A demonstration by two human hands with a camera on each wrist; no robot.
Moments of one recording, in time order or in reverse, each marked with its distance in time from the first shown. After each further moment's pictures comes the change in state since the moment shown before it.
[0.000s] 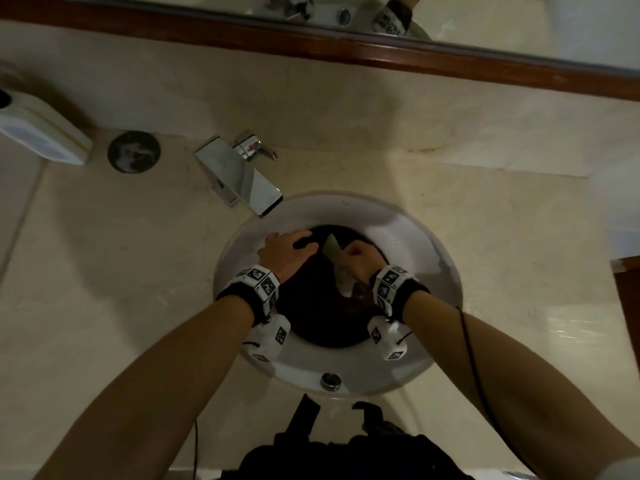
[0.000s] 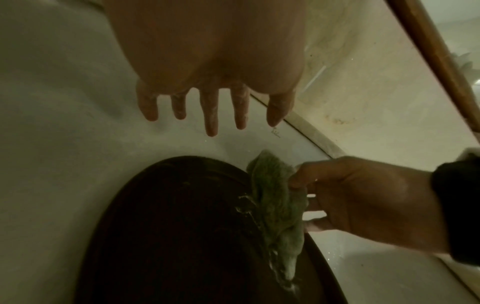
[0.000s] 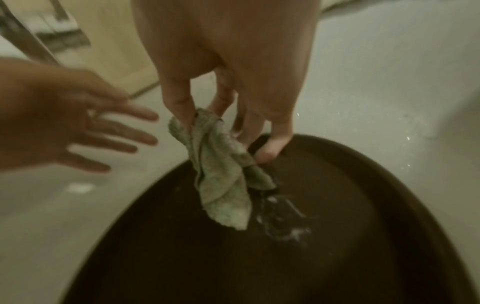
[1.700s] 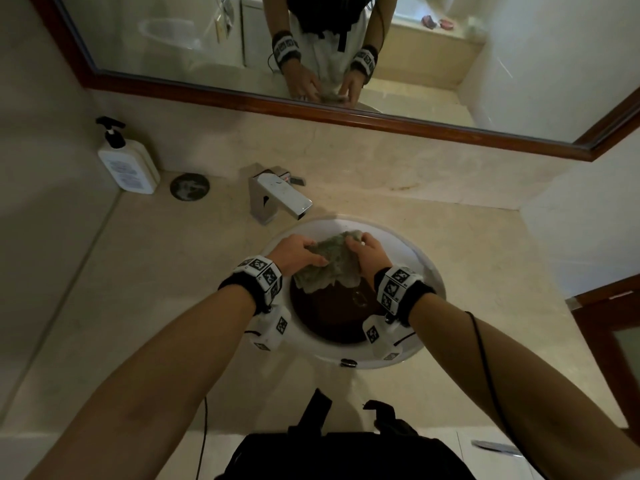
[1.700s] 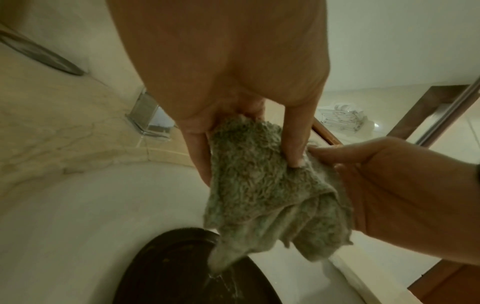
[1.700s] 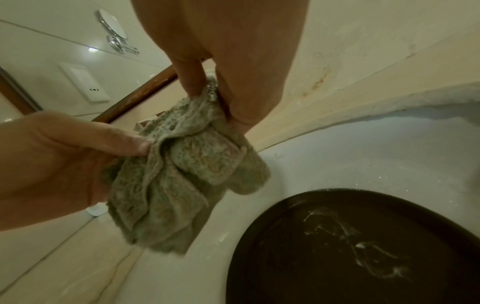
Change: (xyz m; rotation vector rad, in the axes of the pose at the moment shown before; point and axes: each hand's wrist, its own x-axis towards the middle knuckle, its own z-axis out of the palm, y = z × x) left_hand -0.097 0.020 -0.077 -0.173 -0.128 0.282; right_hand -0.114 -0.065 0.014 0.484 0.148 -0.211
